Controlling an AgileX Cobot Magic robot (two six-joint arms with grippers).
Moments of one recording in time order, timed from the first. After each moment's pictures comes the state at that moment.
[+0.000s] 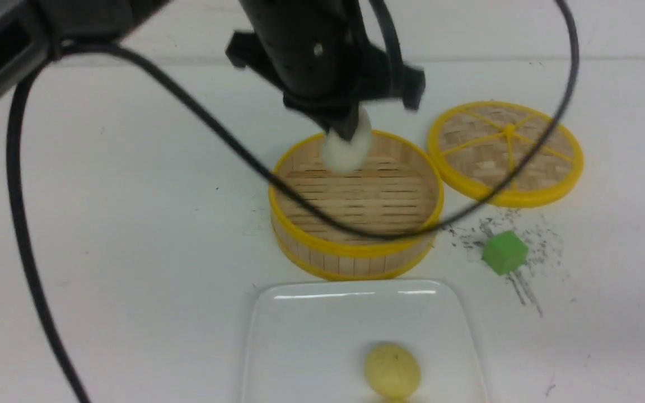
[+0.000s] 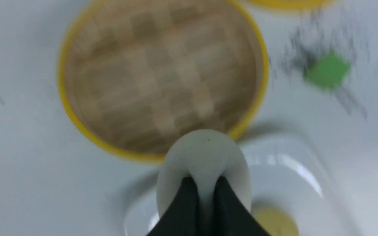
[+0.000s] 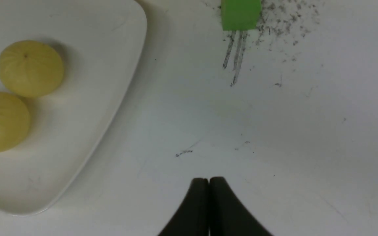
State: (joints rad) right arm 0.51 0.72 -0.61 -0.07 0.83 0.15; left arm -0.78 1.76 -1.81 0.10 1.24 -0.27
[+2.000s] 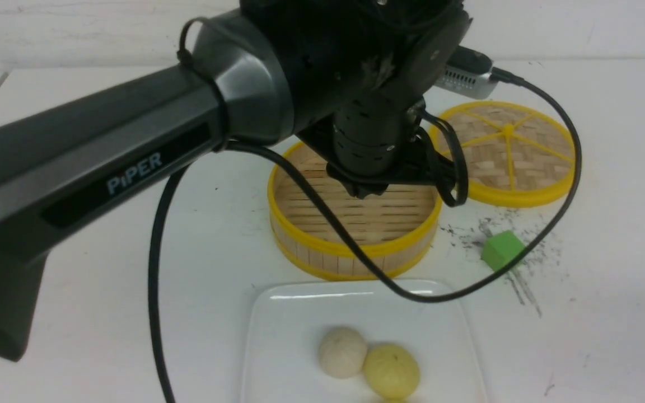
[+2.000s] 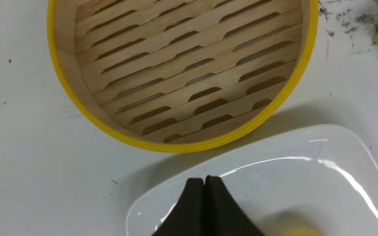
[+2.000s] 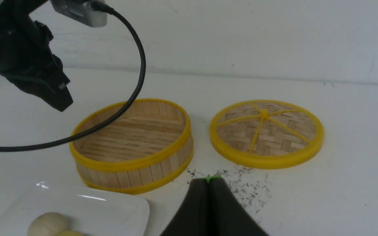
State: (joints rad) right arm 0.51 0.03 -0.44 -0.23 0.62 0.33; left arm -0.88 1.90 -1.85 0.35 1.24 -0.49
